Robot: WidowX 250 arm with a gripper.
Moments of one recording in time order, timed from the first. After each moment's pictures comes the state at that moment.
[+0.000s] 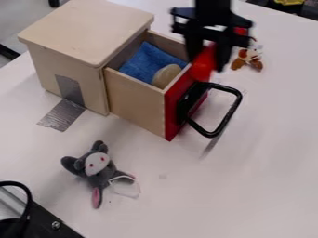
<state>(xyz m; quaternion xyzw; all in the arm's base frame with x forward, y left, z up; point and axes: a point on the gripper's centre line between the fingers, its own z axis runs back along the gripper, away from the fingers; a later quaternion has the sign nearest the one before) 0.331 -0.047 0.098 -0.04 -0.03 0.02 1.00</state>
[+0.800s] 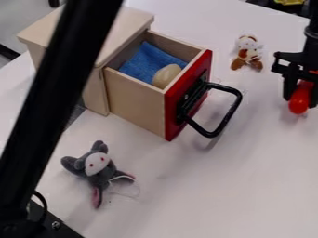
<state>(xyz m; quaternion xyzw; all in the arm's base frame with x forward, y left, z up) 0.423 -0.146 0.019 -0.03 0.01 0.01 1.00</state>
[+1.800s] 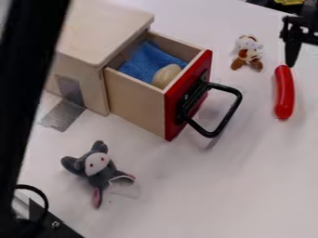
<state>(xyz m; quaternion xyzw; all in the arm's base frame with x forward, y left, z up) 0.407 -0.138 0.103 -0.05 -0.06 0.01 1.00</state>
